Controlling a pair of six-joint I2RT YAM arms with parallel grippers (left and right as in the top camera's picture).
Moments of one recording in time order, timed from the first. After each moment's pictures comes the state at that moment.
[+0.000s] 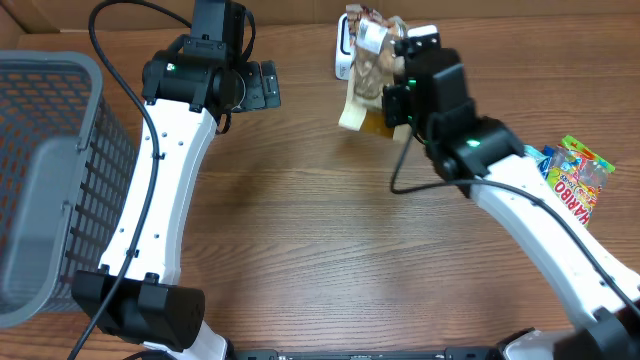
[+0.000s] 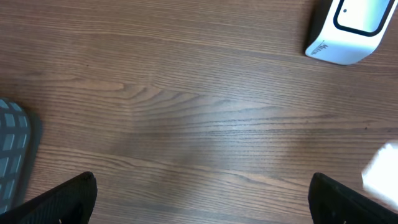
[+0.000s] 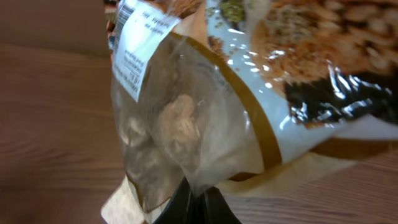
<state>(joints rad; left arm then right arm) -0.19 1.76 1.88 -1.16 -0.15 -0.33 0.48 1.60 1.38 -0.35 0.26 0.16</state>
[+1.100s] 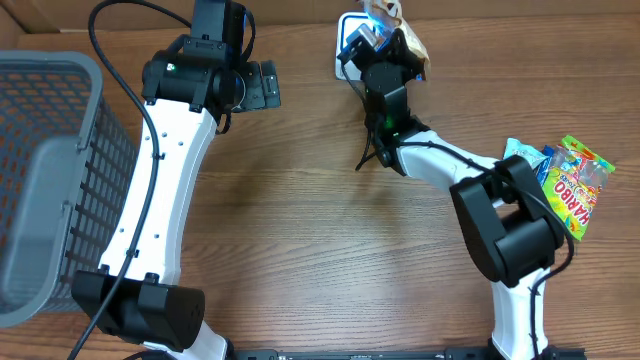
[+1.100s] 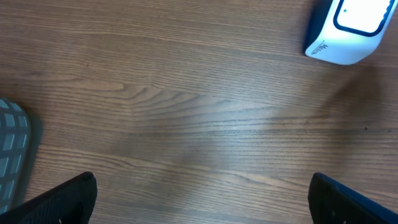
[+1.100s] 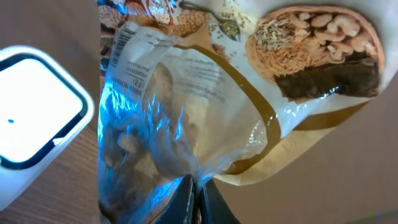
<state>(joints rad) -0.19 1.76 1.88 -1.16 -0.15 -0.33 0.48 2.17 1.38 0.69 0.70 -0.92</state>
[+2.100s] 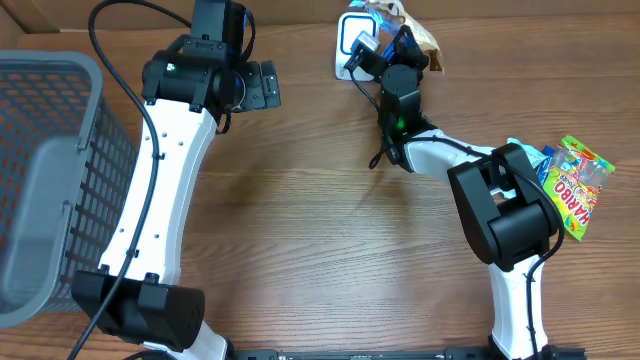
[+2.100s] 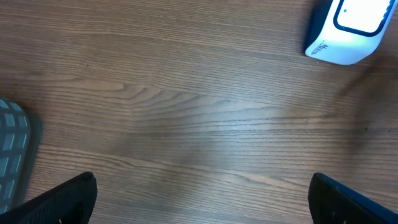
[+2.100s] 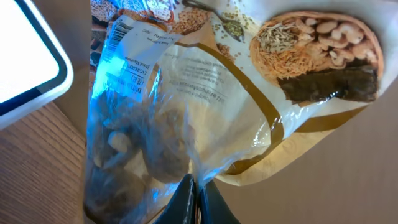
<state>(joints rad) -0.19 1.76 1.88 -1.16 -0.15 -0.33 0.41 2.24 1.38 0.85 0.59 -1.22</state>
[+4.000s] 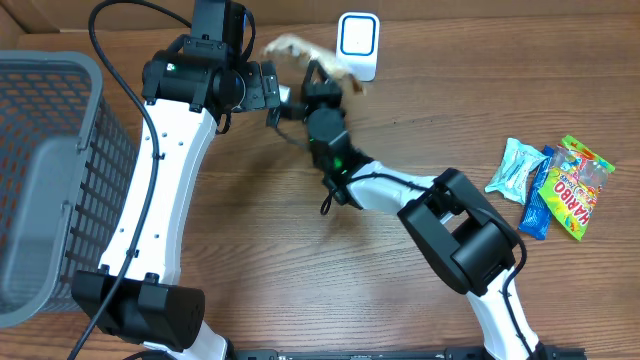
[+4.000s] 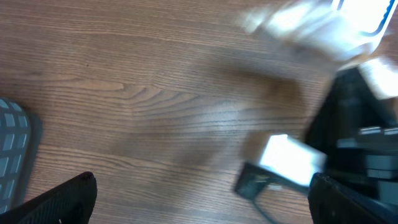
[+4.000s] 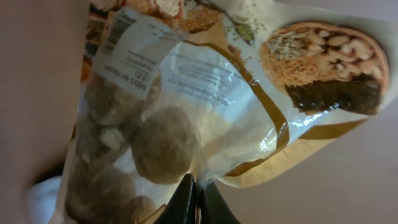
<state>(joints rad) -0.19 1.76 1.88 -1.16 -0.15 -0.33 0.73 2.25 1.38 0.80 0.61 -1.40</state>
